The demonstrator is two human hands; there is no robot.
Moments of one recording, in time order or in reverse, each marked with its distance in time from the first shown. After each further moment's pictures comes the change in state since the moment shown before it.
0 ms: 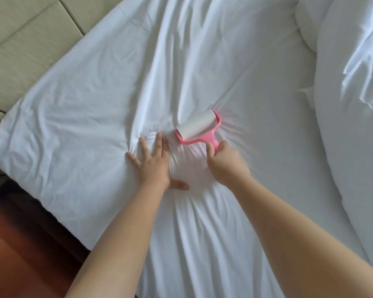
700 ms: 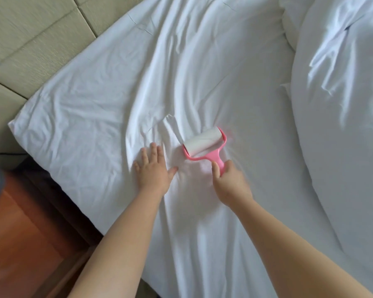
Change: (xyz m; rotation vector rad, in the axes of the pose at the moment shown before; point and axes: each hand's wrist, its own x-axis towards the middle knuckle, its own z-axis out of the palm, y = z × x) left_hand -0.071 0.030 0.029 -0.085 0.123 -0.102; right_hand -0.070 0.083 0.003 0.072 -0.011 -0.024
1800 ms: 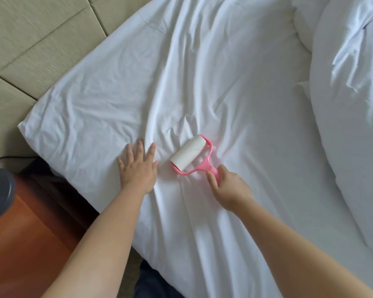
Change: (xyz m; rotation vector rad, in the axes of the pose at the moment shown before) left_hand 0.021 -0.095 0.000 0.011 0.030 0.019; right_hand -0.016 -0.031 0.040 -0.208 -0.076 -0.162
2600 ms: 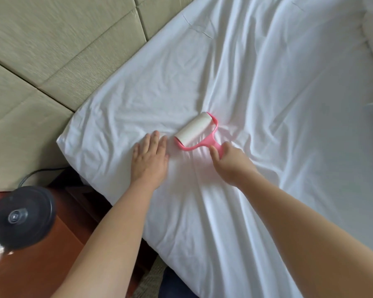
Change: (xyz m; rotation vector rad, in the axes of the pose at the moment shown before) left_hand 0.086 -0.098 -0.038 0.059 0.141 0.128; right_hand 0.110 -0.150 -0.001 -0.005 0.029 -0.013
